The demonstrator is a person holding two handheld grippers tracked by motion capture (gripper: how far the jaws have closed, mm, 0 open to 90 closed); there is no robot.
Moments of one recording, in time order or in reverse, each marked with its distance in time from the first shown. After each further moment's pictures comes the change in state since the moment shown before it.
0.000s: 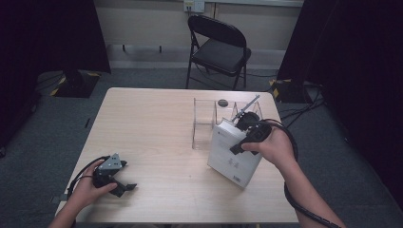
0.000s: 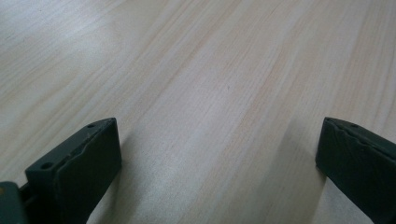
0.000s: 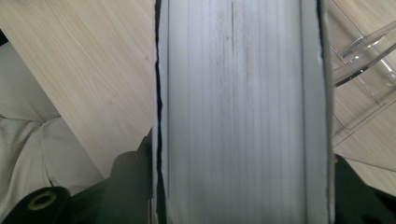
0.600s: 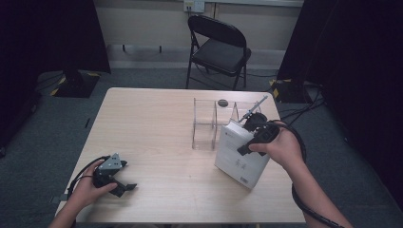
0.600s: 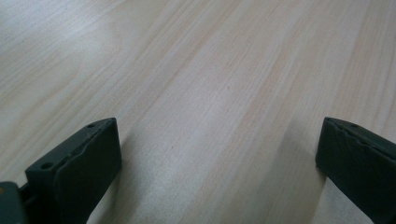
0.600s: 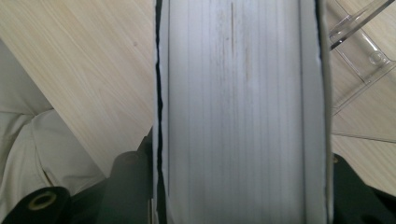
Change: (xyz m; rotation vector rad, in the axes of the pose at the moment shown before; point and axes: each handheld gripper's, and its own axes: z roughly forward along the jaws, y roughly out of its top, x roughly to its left) left arm 0.001 0.001 -0.001 0.009 0.002 0.015; right arm -0.008 -0.014 -0.008 0.021 -0.023 0.020
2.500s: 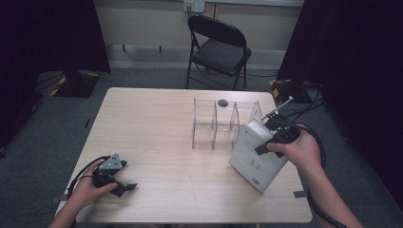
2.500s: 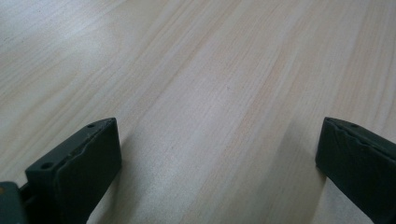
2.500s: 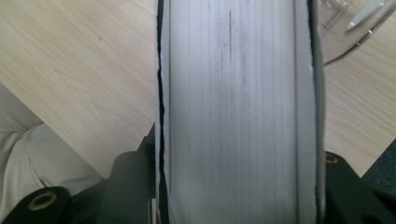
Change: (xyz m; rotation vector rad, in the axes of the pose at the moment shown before) left arm 0.000 0.000 0.000 0.002 -0.001 0.001; right arm -0.030 -0.039 -0.015 -0.014 -0.040 0.194
